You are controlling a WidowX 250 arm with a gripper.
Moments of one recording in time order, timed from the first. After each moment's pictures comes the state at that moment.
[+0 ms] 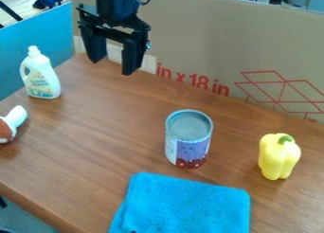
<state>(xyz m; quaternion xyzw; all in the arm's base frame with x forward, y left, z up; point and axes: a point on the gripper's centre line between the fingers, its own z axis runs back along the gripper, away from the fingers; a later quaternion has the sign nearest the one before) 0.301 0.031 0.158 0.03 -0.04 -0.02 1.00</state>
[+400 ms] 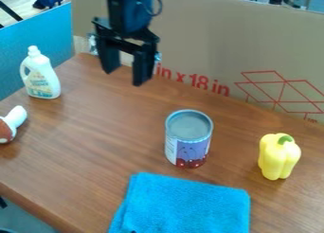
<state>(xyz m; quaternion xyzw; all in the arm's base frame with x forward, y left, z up) 0.305 0.007 0.144 0.00 -0.04 -0.09 1.00</state>
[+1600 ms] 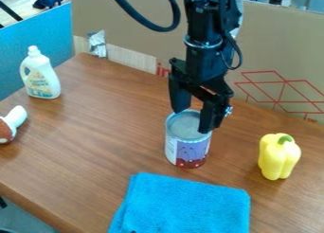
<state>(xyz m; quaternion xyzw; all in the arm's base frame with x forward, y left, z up) 0.310 -0.081 0.105 0.00 -0.03 -0.21 0.98</state>
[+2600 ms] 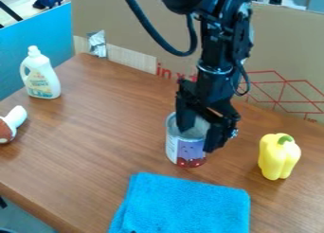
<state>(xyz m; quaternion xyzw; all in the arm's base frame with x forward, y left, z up) 0.319 -0.075 0.075 0.02 0.01 -0.18 0.98</state>
